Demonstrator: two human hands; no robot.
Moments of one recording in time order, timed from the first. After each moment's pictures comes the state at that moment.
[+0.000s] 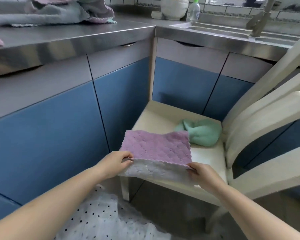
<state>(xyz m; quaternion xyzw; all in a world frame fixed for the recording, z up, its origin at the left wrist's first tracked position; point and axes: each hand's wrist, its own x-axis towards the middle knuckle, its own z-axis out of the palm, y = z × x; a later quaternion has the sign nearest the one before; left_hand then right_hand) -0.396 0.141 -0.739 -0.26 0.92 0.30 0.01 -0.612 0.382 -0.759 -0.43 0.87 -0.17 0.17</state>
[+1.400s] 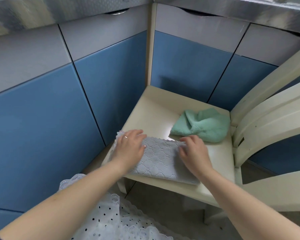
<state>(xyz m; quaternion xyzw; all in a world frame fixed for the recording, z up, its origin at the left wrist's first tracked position) -0.482 0.142 -0.781 -0.28 0.94 0.15 -0.11 -0.641 0.309 -0.781 -0.41 0.89 -0.19 0.00</state>
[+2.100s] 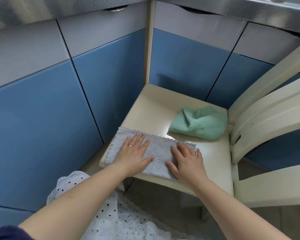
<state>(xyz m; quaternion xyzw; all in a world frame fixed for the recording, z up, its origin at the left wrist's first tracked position) -0.480 0.152 -0.807 -0.20 0.97 0.06 0.09 -0.612 0.323 -0.799 -0.46 0.89 0.01 0.04</state>
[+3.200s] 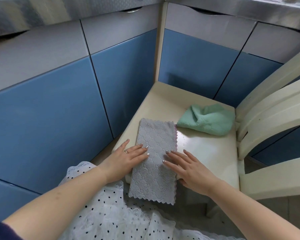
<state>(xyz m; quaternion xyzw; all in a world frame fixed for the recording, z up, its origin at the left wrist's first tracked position) -0.394 0.136 -0.827 0.01 0.99 -0.09 -0.06 -0.598 0.357 -0.800 -0.72 0.69 0.09 0.03</state>
